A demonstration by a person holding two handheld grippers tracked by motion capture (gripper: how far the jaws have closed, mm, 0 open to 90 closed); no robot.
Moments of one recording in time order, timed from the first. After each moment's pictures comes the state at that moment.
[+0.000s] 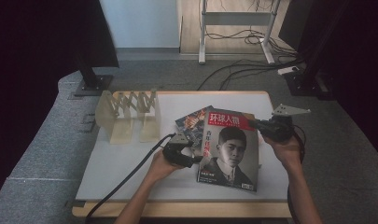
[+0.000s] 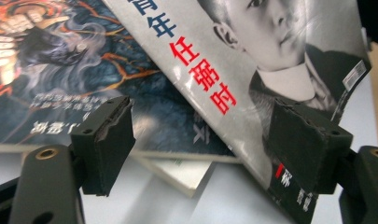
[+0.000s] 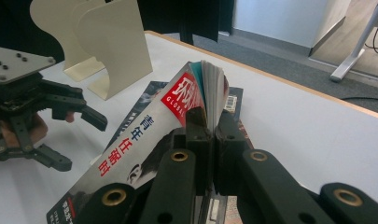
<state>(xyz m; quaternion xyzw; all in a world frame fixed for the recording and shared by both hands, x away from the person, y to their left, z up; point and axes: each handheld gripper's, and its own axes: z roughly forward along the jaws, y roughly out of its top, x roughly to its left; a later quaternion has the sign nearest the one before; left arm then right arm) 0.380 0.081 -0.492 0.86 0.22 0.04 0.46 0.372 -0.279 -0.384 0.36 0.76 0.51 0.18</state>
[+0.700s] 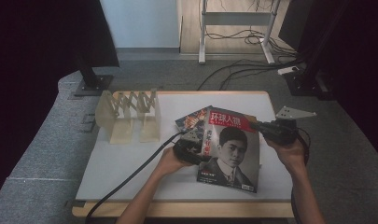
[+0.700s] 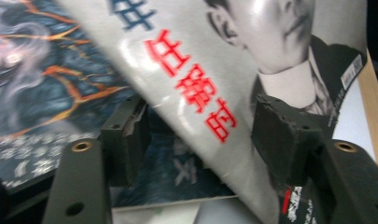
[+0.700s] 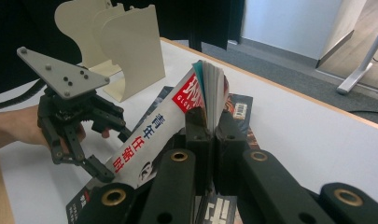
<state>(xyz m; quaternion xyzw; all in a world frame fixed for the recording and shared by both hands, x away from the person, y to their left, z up) 0.396 0.050 -0.501 0.88 0.18 -0.01 0.44 0.355 -0.280 -0.374 0.33 0.76 0.52 0.18</state>
